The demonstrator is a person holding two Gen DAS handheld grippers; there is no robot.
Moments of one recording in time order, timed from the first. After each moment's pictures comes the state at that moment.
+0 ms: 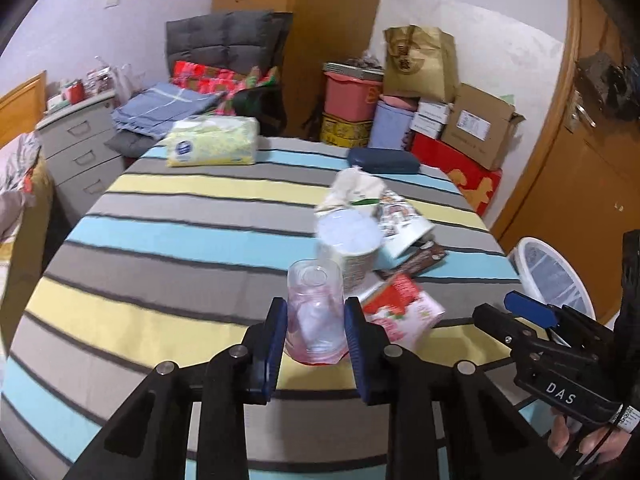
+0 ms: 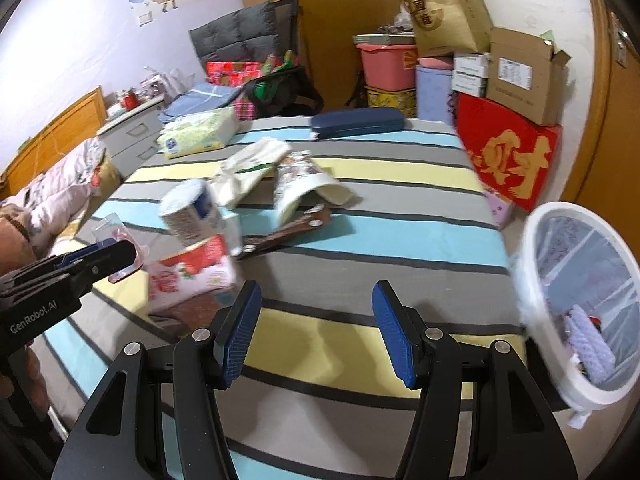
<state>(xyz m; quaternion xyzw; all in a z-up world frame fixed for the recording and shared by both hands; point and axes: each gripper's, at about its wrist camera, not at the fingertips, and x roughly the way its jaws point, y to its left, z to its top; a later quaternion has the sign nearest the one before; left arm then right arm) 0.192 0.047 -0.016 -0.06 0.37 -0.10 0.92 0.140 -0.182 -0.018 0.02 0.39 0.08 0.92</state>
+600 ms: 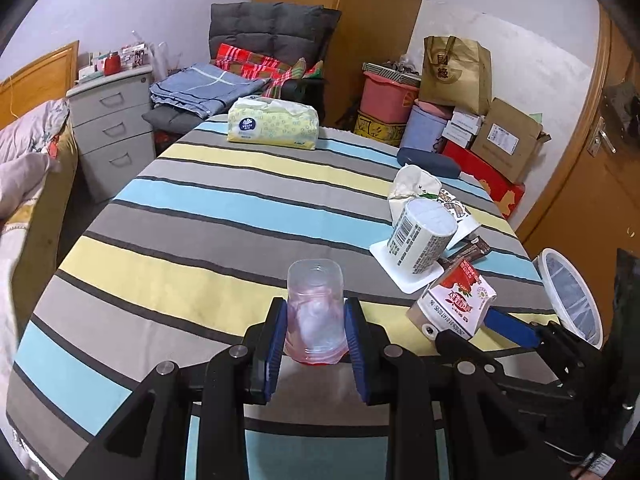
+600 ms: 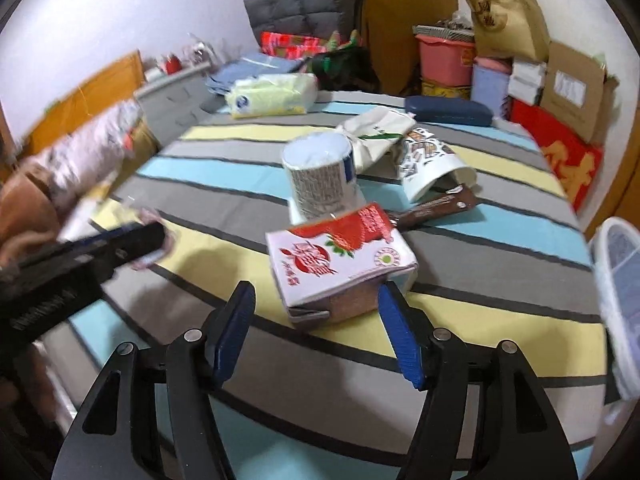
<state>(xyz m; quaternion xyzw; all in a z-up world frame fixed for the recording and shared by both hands) 0.177 0.105 -0.029 -0.09 0.38 -0.06 0.92 0.136 -0.095 -0.037 -0.03 0.41 0.12 0.91</state>
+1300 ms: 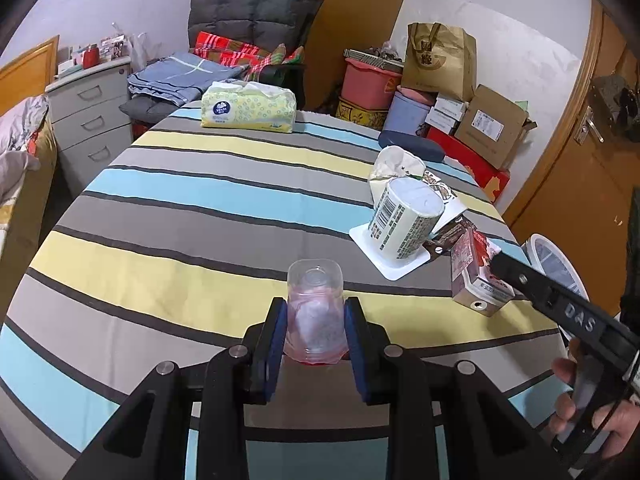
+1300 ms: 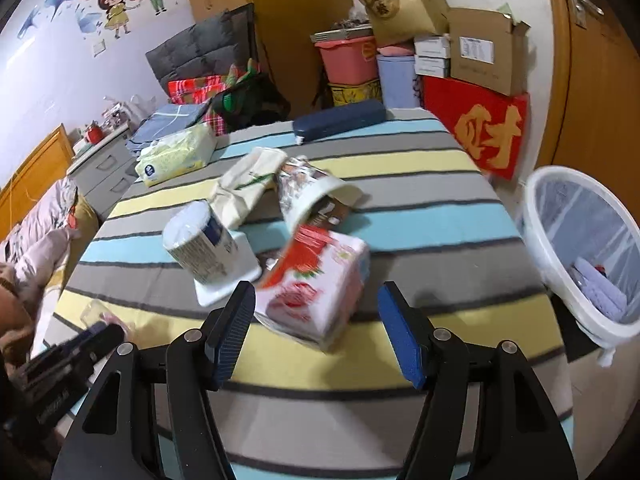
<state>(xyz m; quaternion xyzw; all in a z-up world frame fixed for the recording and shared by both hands) 0.186 0.094 -0.042 -0.09 0.40 -0.10 0.91 0.154 -0.149 -0.018 0.09 0.39 0.00 0.92</state>
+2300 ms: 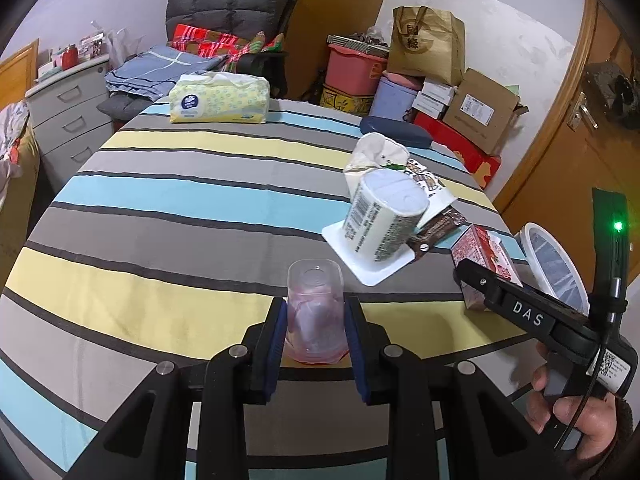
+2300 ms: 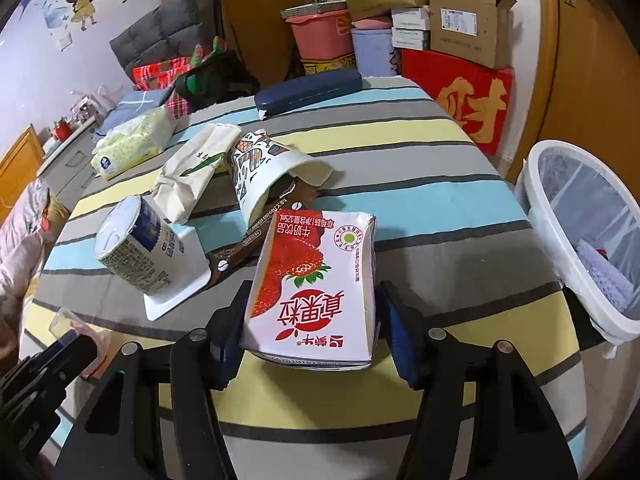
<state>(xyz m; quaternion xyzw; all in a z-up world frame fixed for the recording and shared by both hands) 0.205 0.072 -0.045 -0.08 0.42 -0.13 0.90 0.164 -0.170 -0.038 0.09 0.43 -0.04 0.90</state>
